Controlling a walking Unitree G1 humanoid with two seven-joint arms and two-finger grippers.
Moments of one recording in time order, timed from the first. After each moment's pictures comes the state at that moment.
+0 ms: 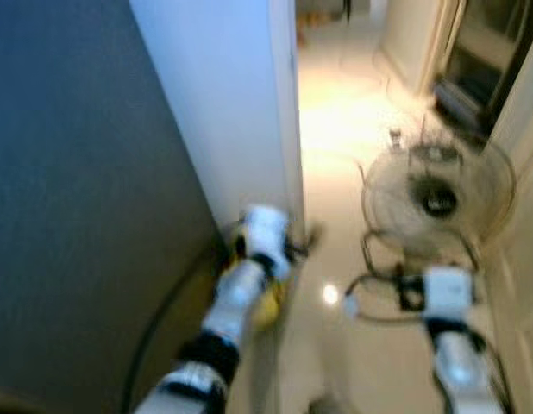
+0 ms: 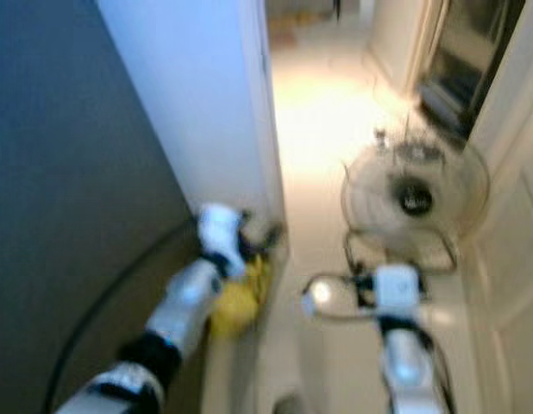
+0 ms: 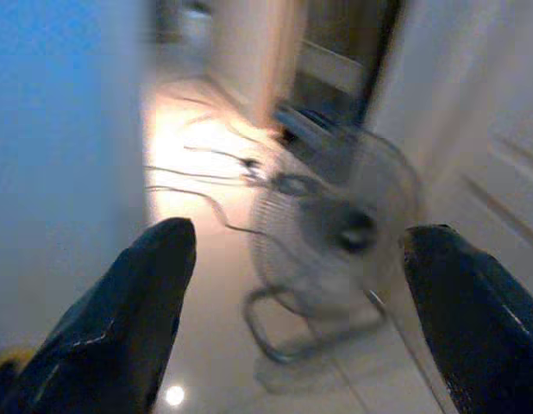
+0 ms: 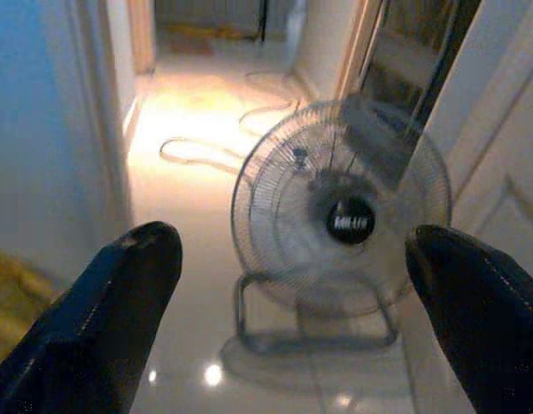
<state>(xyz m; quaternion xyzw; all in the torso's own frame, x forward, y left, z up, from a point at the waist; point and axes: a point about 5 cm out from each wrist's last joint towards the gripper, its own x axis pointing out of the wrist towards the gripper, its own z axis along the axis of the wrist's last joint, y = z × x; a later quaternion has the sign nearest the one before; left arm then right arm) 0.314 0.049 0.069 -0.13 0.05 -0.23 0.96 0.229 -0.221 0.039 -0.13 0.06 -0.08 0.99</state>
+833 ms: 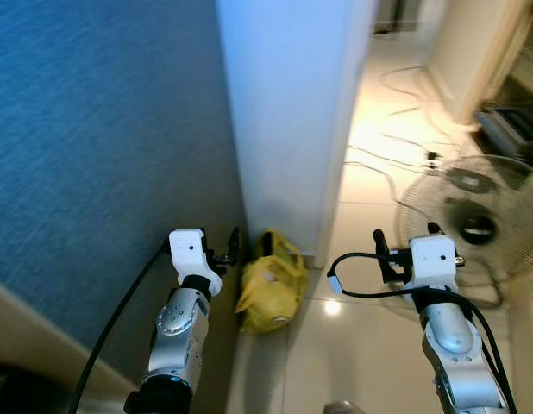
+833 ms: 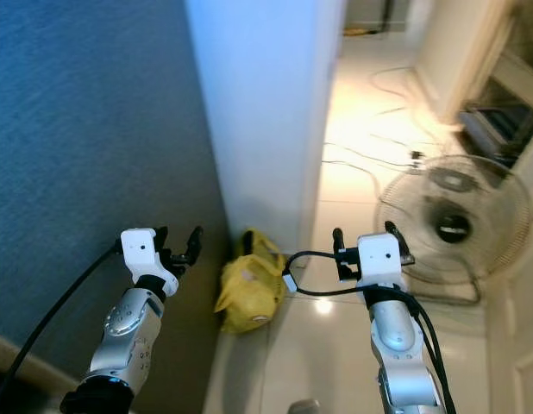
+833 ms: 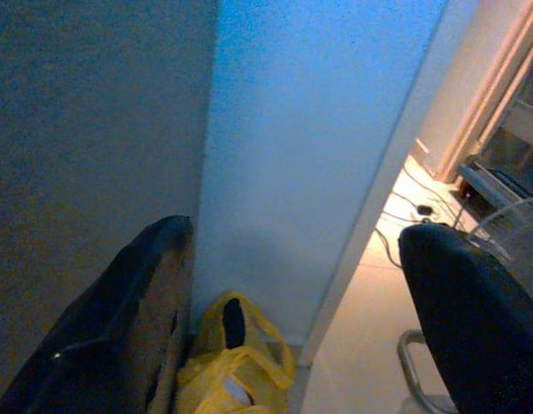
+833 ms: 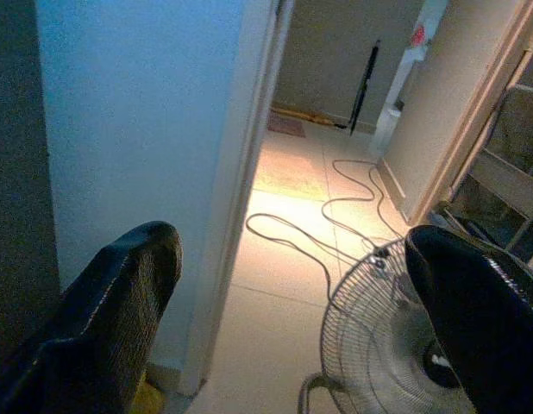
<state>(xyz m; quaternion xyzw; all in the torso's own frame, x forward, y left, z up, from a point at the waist) 0.283 0.125 0.045 -0.11 0.05 -0.07 0.99 0.252 -0.198 0.076 -0.13 0.01 -0.01 0.99</state>
